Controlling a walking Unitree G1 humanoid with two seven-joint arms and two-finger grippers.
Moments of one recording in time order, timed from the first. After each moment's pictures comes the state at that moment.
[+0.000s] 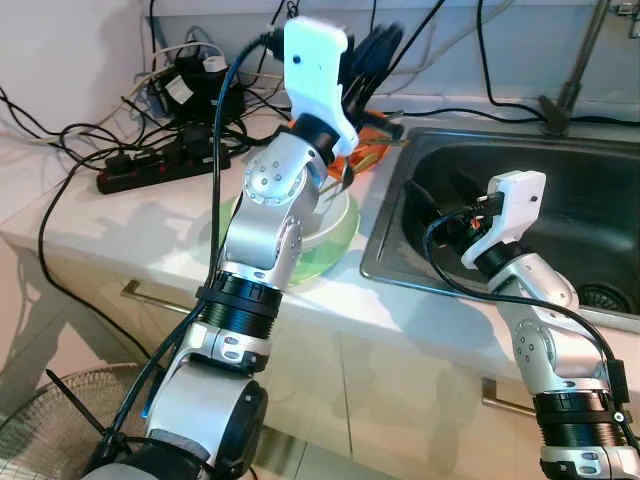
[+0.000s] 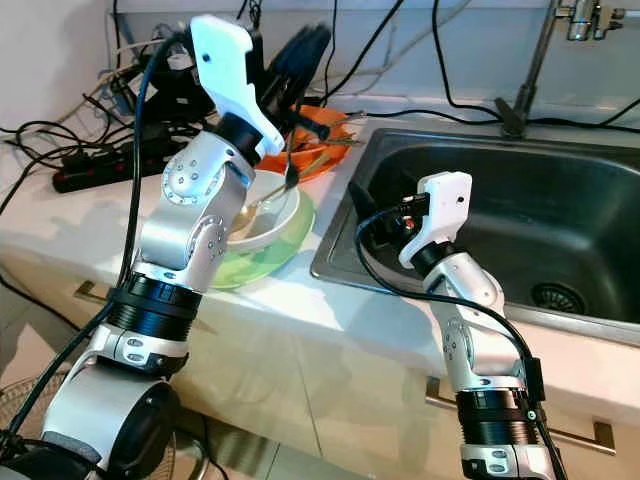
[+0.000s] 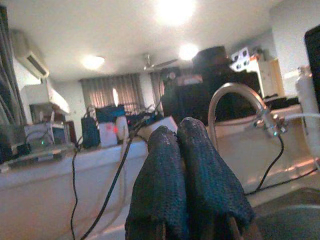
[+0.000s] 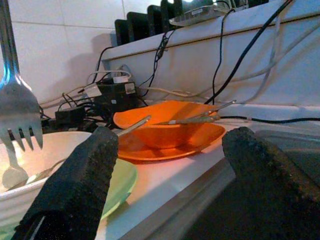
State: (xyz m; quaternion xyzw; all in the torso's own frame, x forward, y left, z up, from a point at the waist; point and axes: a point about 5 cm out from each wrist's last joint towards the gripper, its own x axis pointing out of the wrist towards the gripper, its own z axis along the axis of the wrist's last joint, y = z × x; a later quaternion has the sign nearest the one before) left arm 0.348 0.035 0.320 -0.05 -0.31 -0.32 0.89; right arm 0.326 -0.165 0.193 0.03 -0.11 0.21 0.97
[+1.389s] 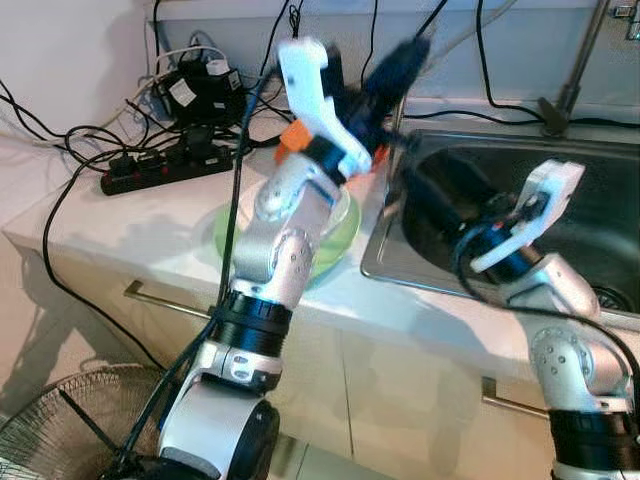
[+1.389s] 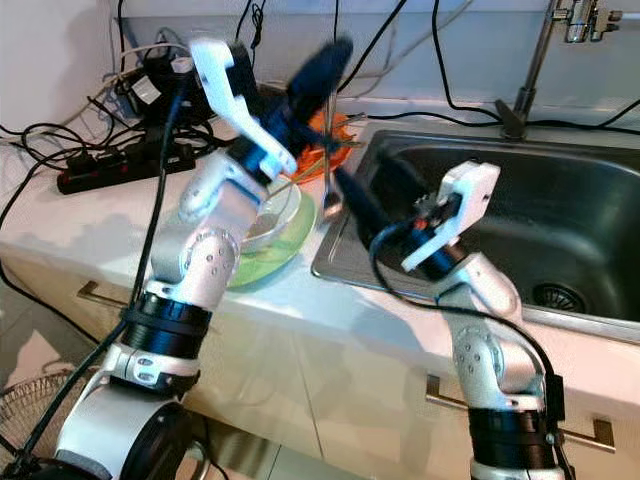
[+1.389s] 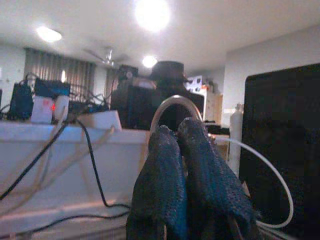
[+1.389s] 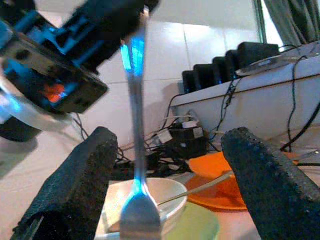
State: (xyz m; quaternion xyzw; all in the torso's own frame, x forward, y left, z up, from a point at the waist) left arm 0.340 0.021 0.298 -0.20 -0.25 -0.41 0.85; right arm 0.296 -0.156 0.219 0.11 -0.18 0.35 0.91
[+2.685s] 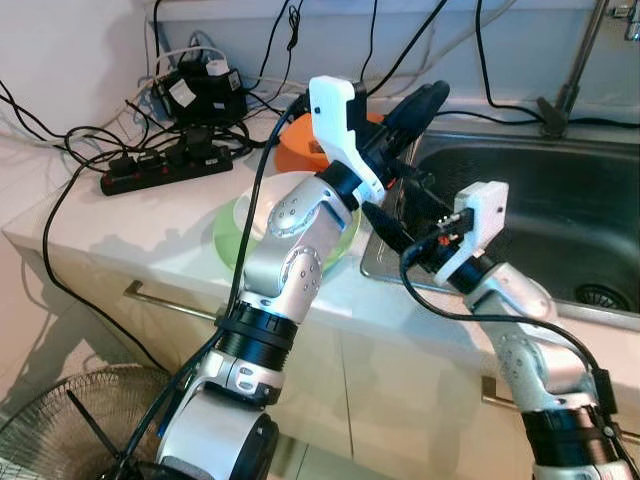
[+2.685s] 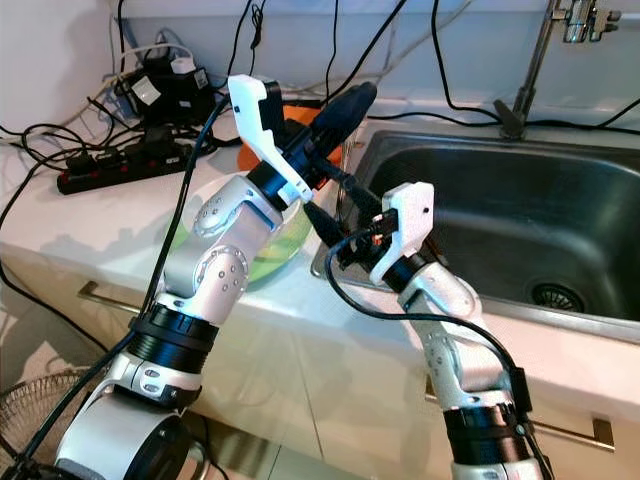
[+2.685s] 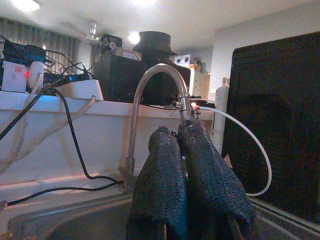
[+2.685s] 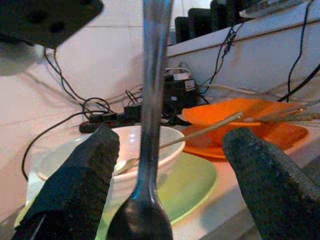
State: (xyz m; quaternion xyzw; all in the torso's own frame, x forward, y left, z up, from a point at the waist) left arm 0.336 0.007 0.278 -0.19 -0.21 -0.45 0.85; right arm 0.310 -0.131 0.189 0.06 -0.10 0.32 0.94
